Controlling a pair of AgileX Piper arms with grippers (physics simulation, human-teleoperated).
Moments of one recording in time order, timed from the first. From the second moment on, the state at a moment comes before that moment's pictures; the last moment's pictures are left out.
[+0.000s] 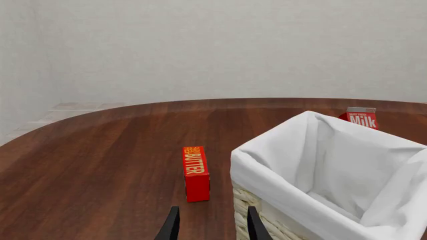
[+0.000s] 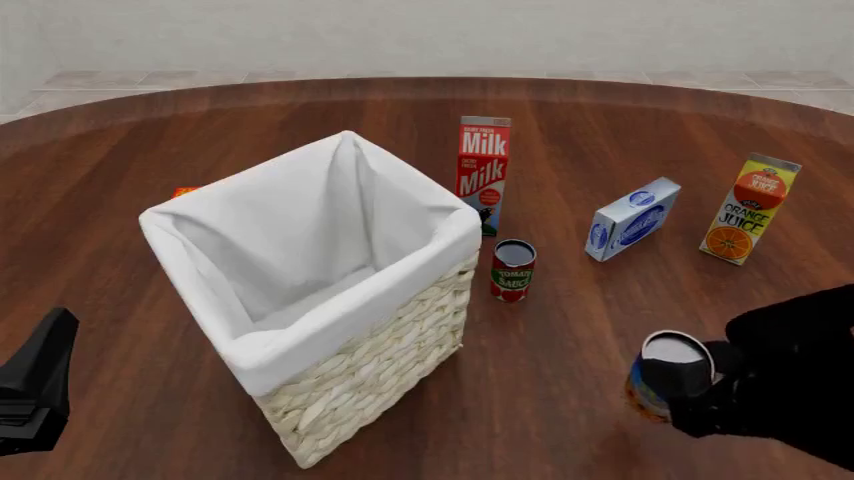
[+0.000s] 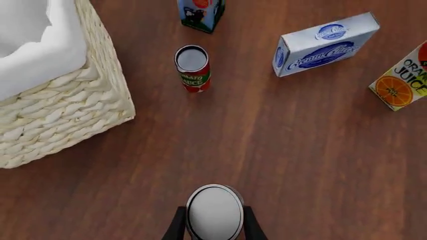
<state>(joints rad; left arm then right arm) 0.00 0.00 0.00 0.00 0.00 0.35 0.70 -0.29 0.38 0.05</state>
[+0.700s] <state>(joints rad) 0.00 0.00 0.00 0.00 0.00 0.40 0.80 -0.53 0.39 -0.04</state>
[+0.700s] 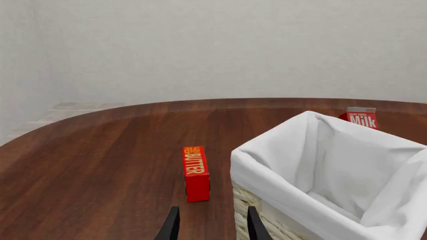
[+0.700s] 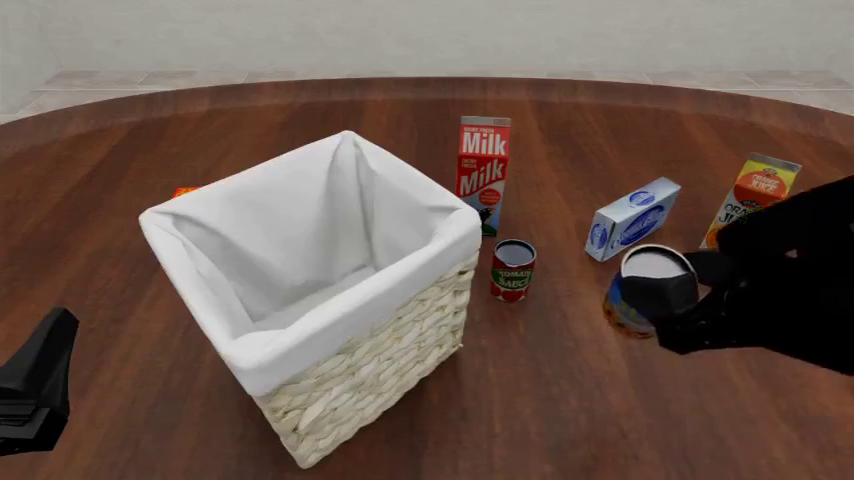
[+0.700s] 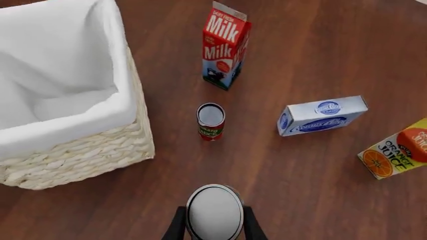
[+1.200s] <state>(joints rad) 0.00 0.00 0.00 0.00 0.00 0.48 0.90 -0.69 0.37 -0.10</state>
